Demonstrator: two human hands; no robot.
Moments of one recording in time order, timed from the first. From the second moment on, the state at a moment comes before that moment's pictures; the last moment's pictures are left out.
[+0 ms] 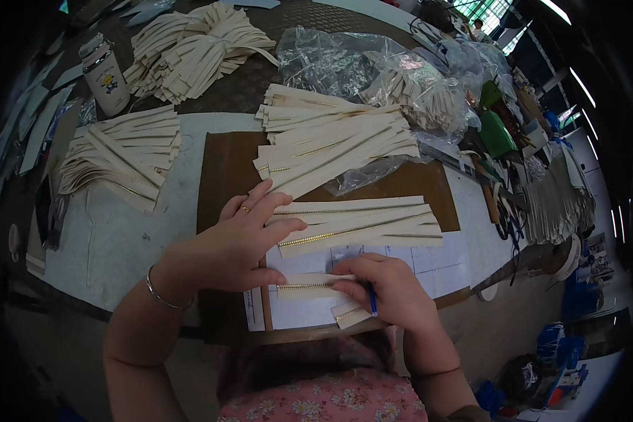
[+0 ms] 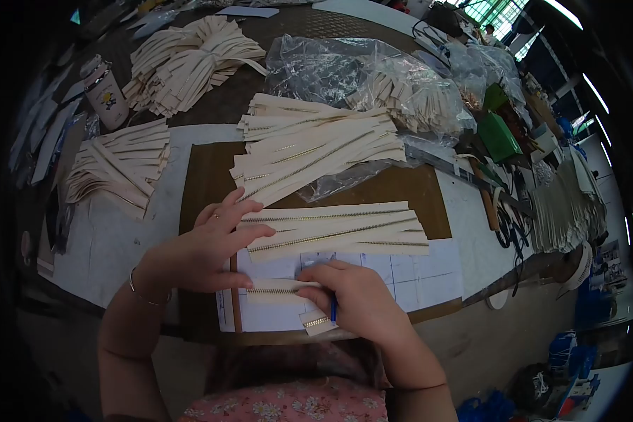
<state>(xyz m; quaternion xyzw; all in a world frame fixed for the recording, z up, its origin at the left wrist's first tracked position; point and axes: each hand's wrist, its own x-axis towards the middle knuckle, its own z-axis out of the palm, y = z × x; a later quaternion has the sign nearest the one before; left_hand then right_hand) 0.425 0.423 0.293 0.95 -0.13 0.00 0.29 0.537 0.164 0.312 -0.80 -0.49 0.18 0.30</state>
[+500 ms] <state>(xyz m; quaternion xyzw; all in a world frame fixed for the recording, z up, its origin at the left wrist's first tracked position) 0.423 0.419 0.294 0.96 -0.11 -0.03 0.27 0.538 0.168 0.309 -0.79 -0.51 0.19 0.29</state>
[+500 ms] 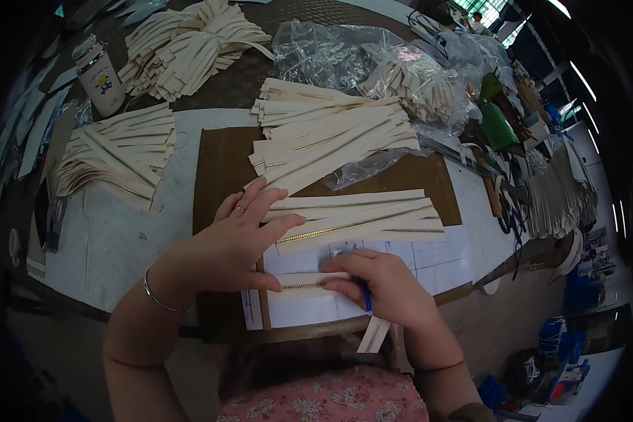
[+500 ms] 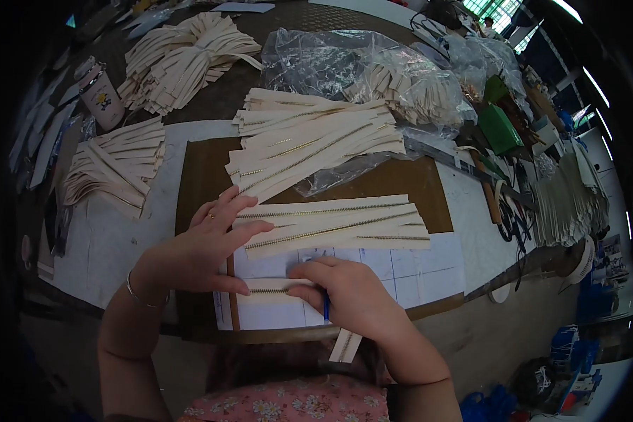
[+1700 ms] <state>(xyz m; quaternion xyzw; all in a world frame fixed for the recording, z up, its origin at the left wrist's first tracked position) 0.424 0.412 0.311 0.97 -0.06 -0.08 0.24 0.582 0.066 0.275 -0.77 -0.33 -0.04 0.54</state>
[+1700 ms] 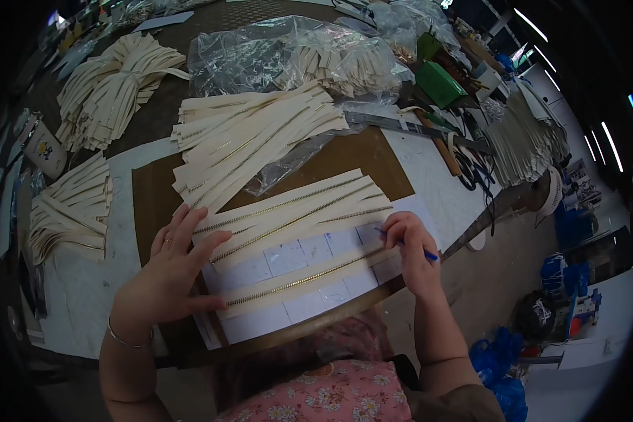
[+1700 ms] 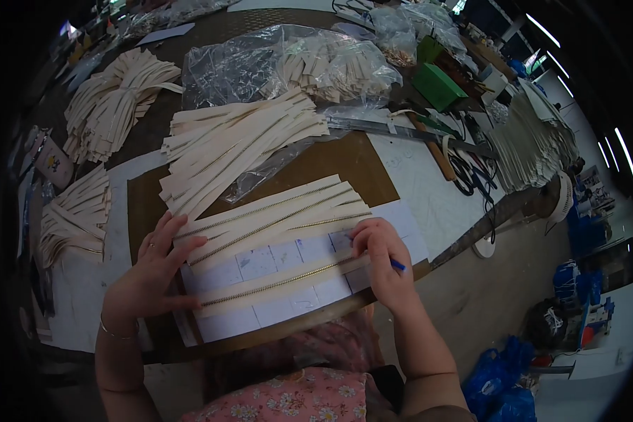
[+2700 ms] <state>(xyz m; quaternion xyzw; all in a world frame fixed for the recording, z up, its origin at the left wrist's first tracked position) 0.426 0.413 0.311 0.97 -0.06 -0.10 0.23 0.584 0.080 0.265 -0.79 -0.26 -0.03 0.55</state>
